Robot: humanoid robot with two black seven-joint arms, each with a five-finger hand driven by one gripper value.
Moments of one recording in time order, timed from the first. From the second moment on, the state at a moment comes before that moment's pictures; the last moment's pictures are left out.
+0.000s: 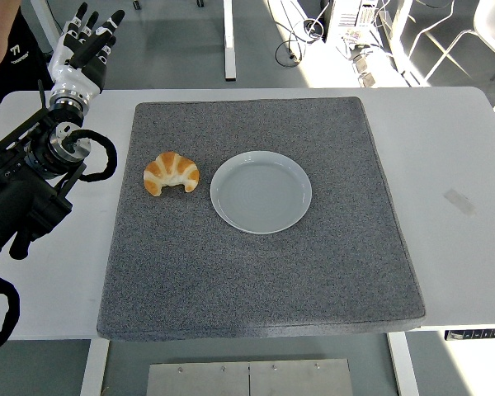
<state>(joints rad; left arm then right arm) -1.02 0.11 -0.80 -0.46 -0.02 0.01 -0.36 -0.09 0.00 0.07 0.11 -0.06 0.01 0.35</state>
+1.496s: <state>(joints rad) -1.11 0.23 -0.46 -0.53 0.01 0.02 -0.36 -0.09 0.00 0.07 0.11 -0.06 0.01 0.35</state>
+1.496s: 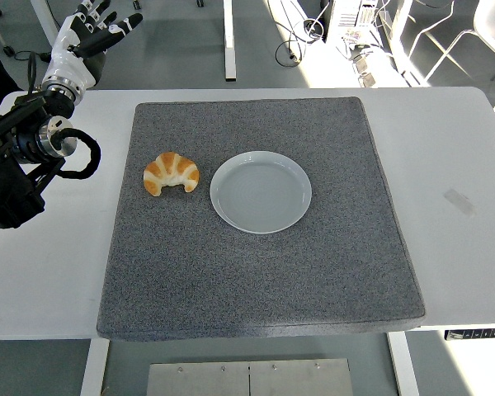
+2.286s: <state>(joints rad) -1.25 0.44 -0.03 -0.87 0.30 0.11 -0.26 -0.09 0.00 0.07 0.11 -0.06 0.01 0.35</state>
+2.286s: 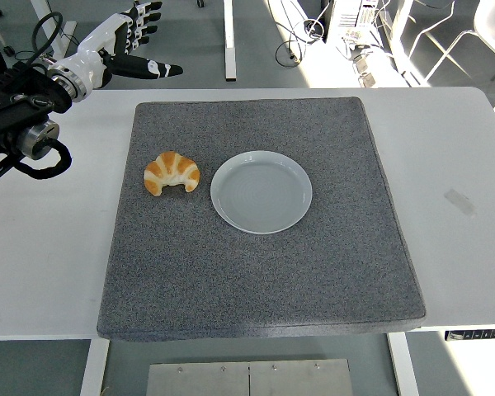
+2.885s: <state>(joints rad) -1.37 0.51 0.24 -1.04 0.52 0.11 -0.21 -0.09 0.00 0.07 0.11 -0.06 0.01 0.35</state>
